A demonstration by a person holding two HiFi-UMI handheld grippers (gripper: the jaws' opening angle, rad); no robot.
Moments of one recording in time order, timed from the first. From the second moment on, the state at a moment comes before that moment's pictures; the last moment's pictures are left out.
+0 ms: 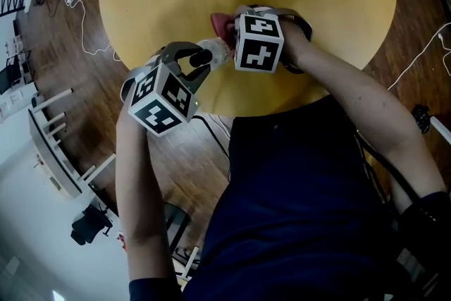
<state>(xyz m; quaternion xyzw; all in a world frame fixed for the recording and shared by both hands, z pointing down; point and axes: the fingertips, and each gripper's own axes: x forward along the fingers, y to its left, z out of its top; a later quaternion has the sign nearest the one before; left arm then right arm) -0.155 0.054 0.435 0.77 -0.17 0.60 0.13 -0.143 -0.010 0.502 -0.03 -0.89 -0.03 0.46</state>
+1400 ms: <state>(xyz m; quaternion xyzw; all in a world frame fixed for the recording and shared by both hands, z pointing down) -0.158 0.050 0.441 0.75 -0.19 0.62 0.14 -0.148 0.016 0.460 -0.08 -0.88 -0.15 0.43</state>
